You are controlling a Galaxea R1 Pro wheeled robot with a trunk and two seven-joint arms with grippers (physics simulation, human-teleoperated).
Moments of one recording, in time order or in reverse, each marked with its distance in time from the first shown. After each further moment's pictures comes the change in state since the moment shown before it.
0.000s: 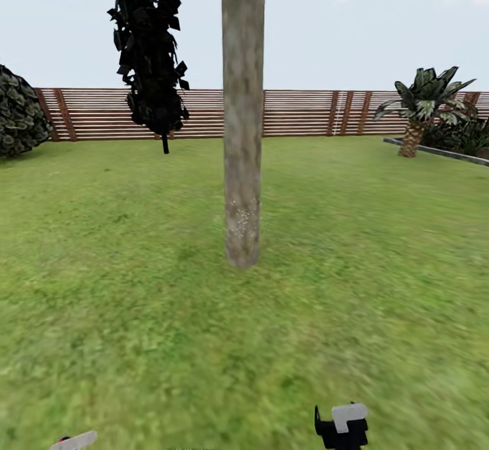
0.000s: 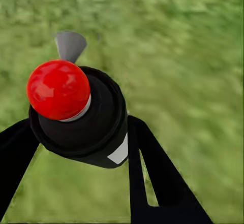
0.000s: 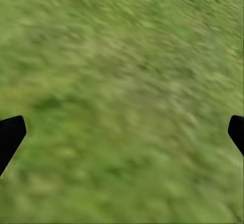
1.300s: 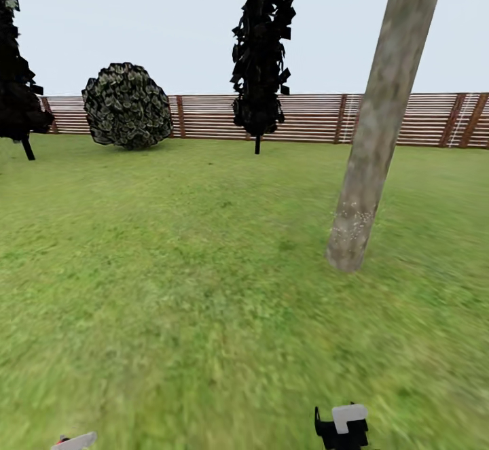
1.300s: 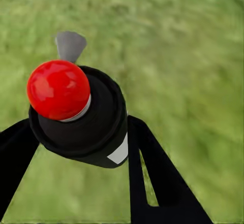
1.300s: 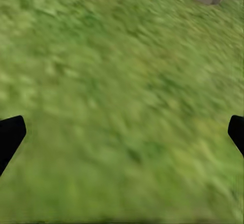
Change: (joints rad) left arm 0.003 -0.001 -0.001 0.000 0.001 0.002 0.002; right arm 0.001 0.000 0.000 0.000 0.000 0.000 0.000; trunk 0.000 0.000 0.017
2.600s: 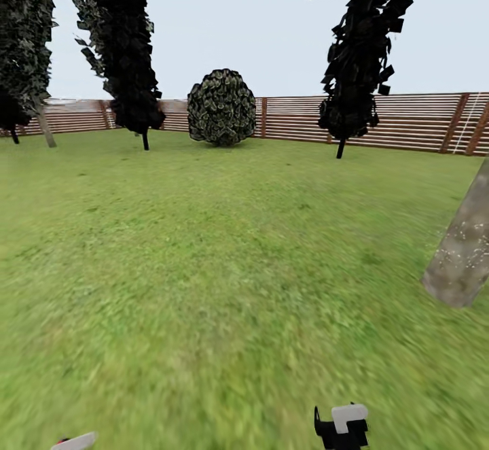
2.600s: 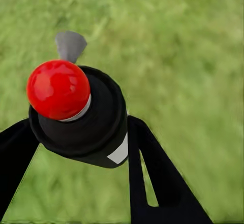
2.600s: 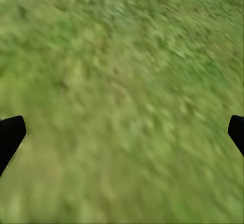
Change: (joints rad) left arm 0.000 0.000 0.000 0.000 0.000 0.001 0.000; right arm 0.000 0.002 0.000 0.000 -0.002 -0.002 0.000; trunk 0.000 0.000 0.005
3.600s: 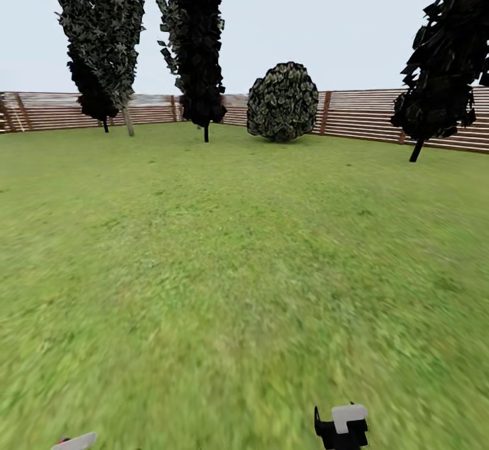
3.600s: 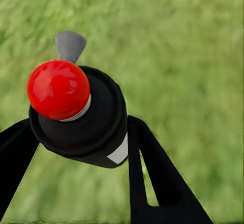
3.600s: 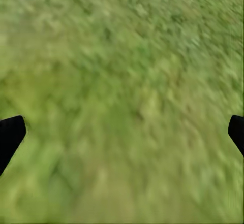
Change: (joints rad) left arm 0.000 -0.002 0.000 0.000 0.000 0.001 0.000; right arm 0.000 0.000 0.000 0.000 0.000 0.000 0.000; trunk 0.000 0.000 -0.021
